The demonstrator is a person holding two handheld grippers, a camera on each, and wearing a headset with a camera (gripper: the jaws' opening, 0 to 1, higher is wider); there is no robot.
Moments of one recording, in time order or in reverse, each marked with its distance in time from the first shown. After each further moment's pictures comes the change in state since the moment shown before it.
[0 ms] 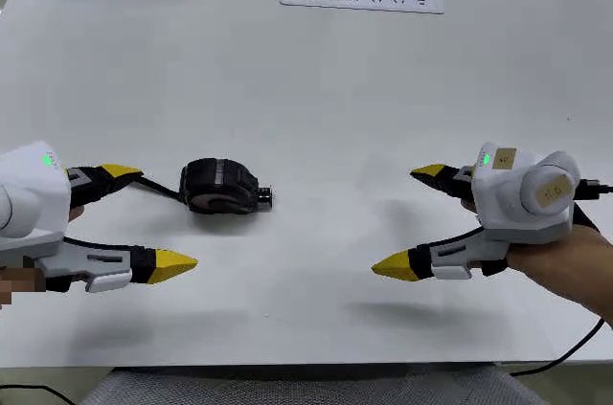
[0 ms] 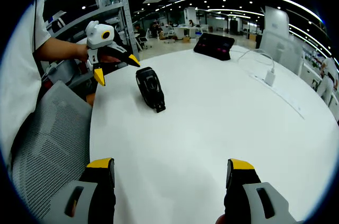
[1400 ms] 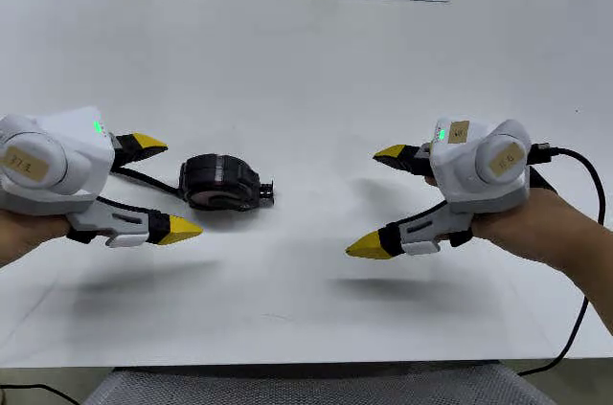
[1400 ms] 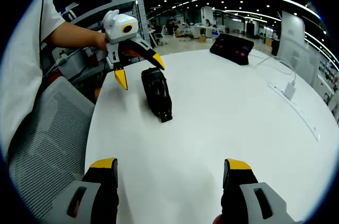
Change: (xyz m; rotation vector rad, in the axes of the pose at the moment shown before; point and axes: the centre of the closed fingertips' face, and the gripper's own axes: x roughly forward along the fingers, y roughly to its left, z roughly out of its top) left arm 0.036 0.029 0.003 0.181 0.107 -0.052; right arm 0.039 0.001 0.024 -0.092 0.023 0.099
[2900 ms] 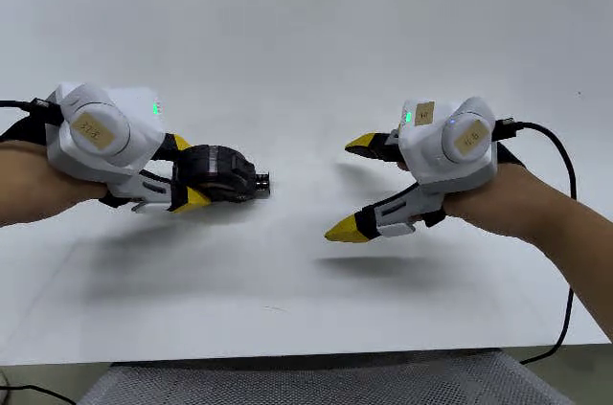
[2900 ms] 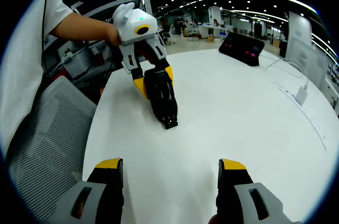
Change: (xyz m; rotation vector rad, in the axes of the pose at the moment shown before) left arm 0.035 -0.002 -0.004 0.148 0.164 -0.110; right arm 0.024 0.003 0.009 -0.024 0.002 0.064
